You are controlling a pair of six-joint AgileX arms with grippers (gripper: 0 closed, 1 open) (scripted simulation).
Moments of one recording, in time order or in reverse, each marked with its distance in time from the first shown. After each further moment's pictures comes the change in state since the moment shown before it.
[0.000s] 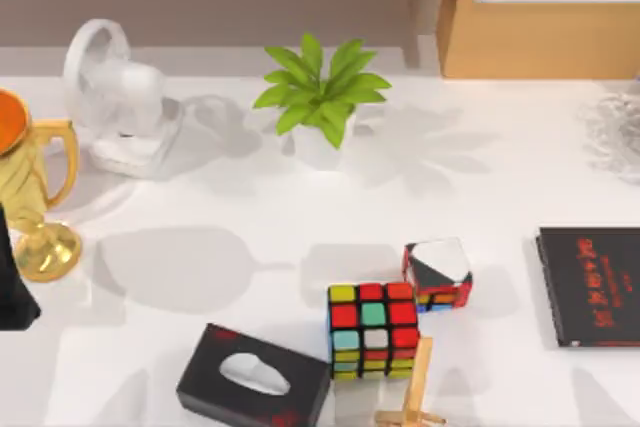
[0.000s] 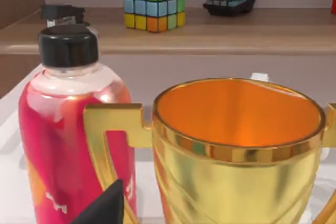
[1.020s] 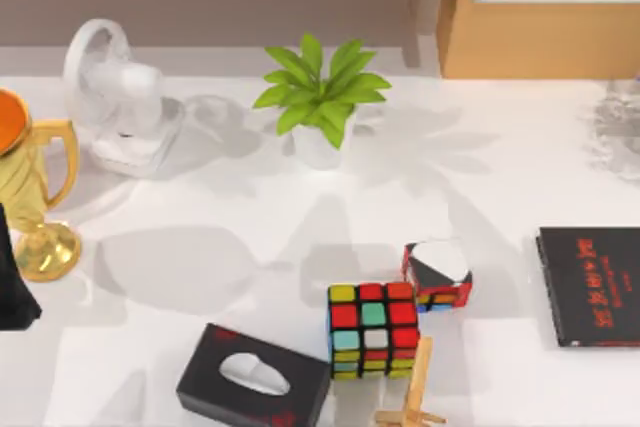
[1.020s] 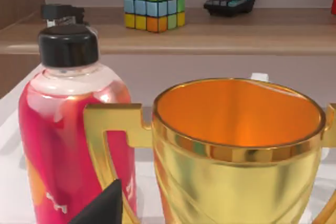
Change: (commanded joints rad) left arm 0.000 0.000 0.000 0.000 0.000 0.000; right arm -0.269 1.160 0.821 0.337 -0.250 -0.005
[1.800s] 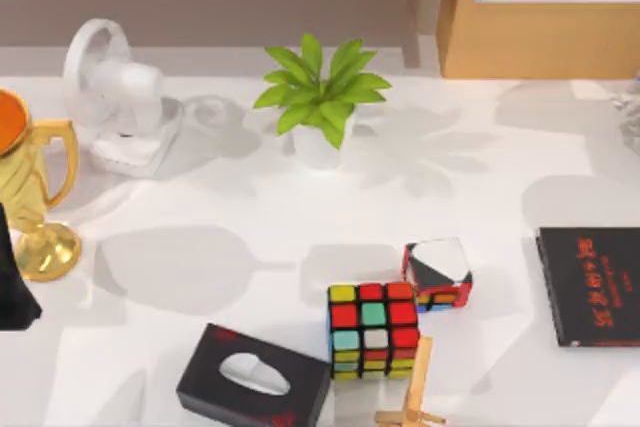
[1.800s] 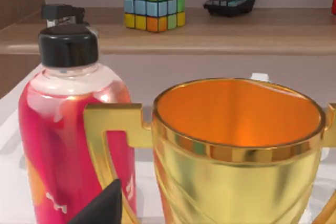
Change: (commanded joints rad) left arm 0.000 0.000 0.000 0.000 0.000 0.000; right arm -0.204 0.871 0.618 0.256 -0.192 -0.003
